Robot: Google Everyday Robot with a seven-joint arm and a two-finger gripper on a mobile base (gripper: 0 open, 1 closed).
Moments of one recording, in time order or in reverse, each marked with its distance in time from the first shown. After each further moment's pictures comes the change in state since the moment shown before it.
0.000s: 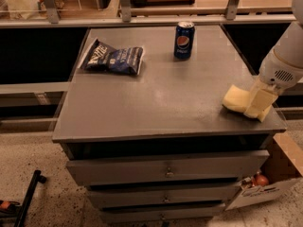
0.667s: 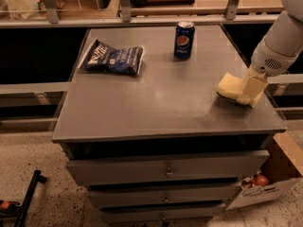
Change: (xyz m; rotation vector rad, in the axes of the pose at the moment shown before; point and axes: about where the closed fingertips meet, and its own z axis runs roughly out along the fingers) arm -0.025 -0.035 -0.004 0.066 -0.017 -0.002
